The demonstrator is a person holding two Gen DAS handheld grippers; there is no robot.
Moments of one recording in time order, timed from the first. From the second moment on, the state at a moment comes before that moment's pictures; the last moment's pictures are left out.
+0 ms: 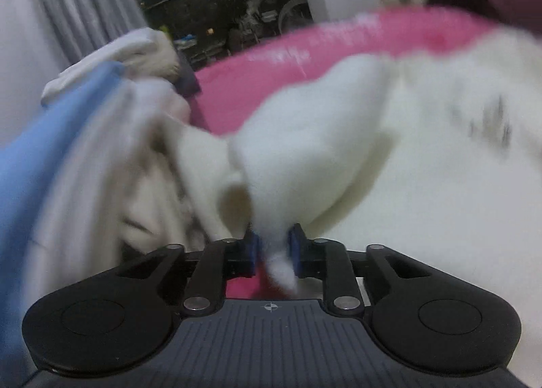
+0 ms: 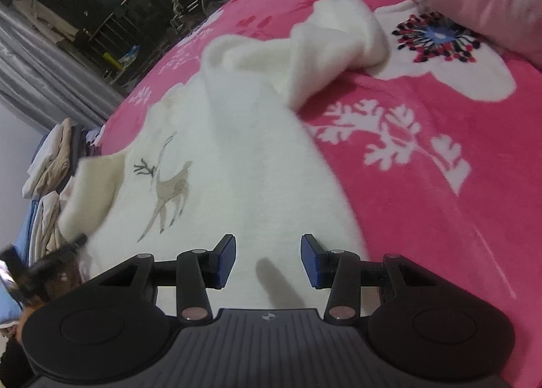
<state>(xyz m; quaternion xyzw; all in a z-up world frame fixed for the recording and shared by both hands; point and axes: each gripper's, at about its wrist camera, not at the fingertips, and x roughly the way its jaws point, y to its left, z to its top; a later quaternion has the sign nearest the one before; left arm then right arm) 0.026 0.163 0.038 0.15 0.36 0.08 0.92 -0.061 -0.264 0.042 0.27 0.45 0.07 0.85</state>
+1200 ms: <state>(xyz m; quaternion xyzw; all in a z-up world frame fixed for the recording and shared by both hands) -0.016 0.107 0.153 0.19 0.35 0.04 0.91 -0.071 -0.254 0.042 0.19 0.42 0.09 0.89</state>
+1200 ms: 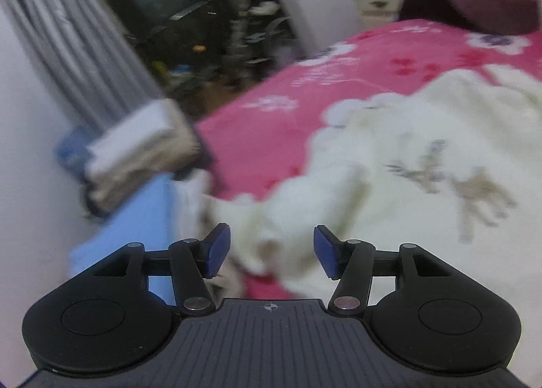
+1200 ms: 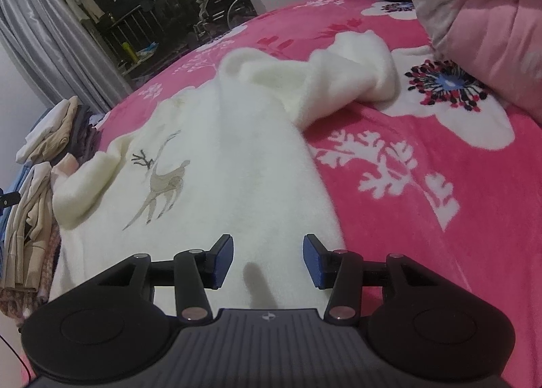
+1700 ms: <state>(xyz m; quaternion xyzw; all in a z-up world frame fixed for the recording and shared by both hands) 0.082 -0.008 0.118 0.11 0.40 -0.16 0.90 -0.070 -0.262 0.037 0.22 0.41 0.07 0.88</state>
